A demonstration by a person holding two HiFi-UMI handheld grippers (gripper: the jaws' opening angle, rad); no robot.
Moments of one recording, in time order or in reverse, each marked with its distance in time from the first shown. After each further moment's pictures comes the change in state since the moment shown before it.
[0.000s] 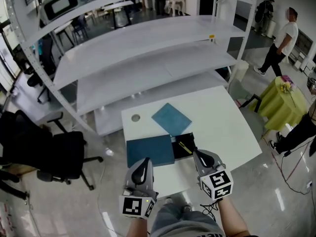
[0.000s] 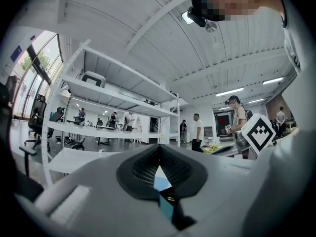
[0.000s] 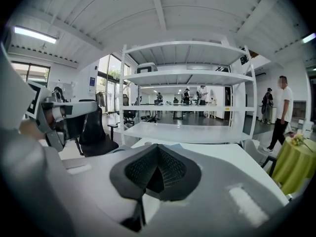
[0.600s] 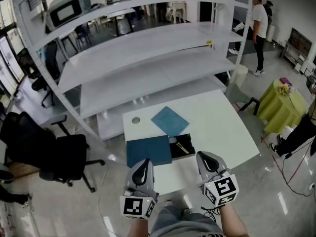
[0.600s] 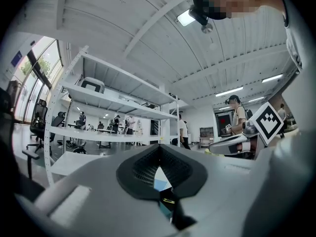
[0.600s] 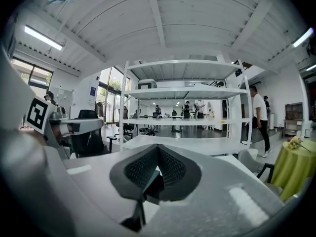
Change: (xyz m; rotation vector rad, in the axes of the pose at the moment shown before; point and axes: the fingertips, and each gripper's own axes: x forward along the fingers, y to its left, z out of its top) left arm -0.017 -0.025 0.014 0.023 -0.024 0.016; right arm -0.058 0.003 0.036 -0.006 -0.162 -0.022
